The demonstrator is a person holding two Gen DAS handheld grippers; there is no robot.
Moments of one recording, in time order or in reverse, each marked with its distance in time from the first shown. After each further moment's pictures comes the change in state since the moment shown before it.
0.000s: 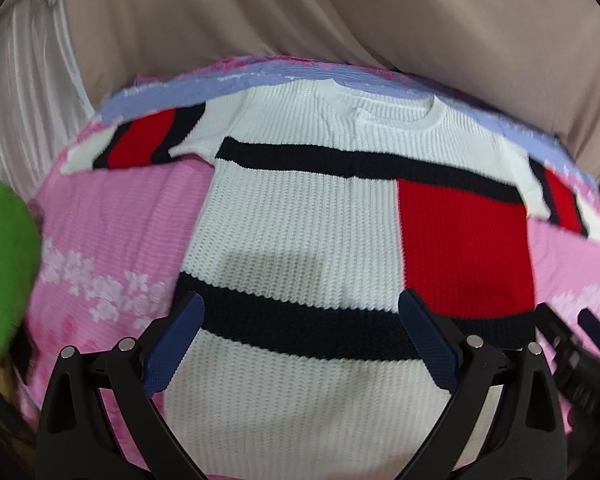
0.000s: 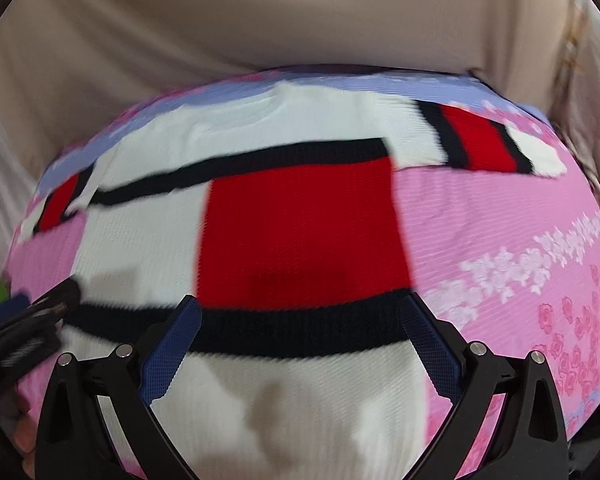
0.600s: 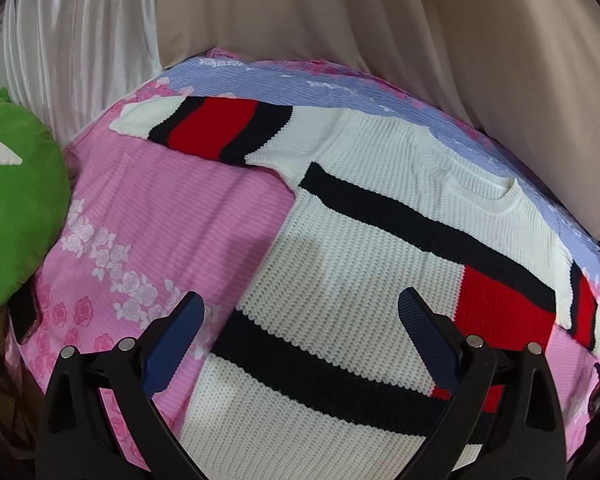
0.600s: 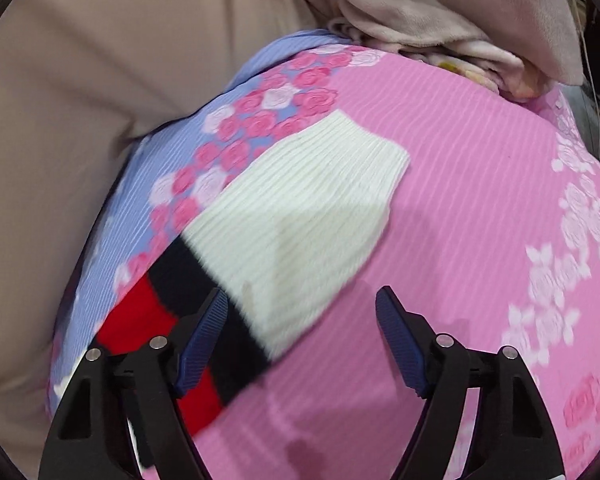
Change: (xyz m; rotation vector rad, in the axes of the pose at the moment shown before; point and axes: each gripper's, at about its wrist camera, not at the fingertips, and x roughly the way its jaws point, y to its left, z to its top) left arm 0.014 0.050 0.046 -0.252 -0.016 0.139; right arm 0.153 -0.409 0.153 0.787 -0.023 -0.110
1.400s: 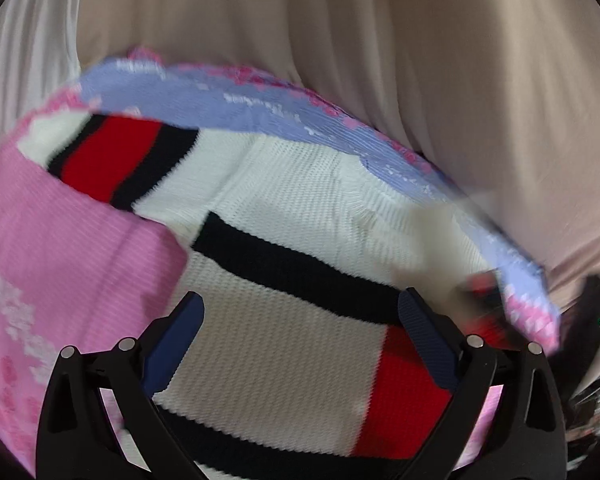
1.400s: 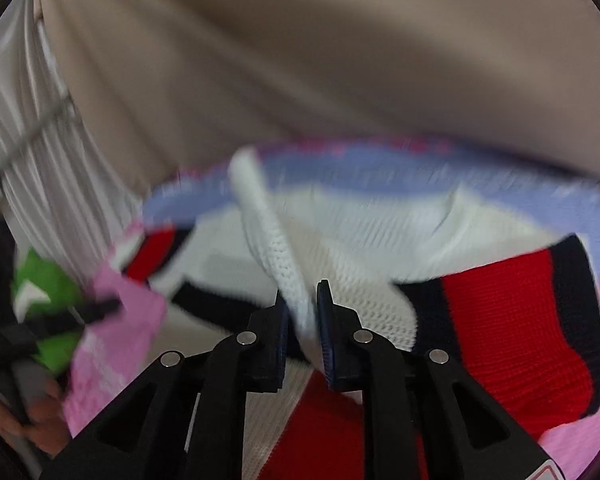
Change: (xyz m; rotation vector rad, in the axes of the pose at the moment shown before) left arm 0.051 -0.028 0.072 -0.043 0.044 -0.310; right arm -0.088 0.350 -0.345 -1.073 0.226 0.632
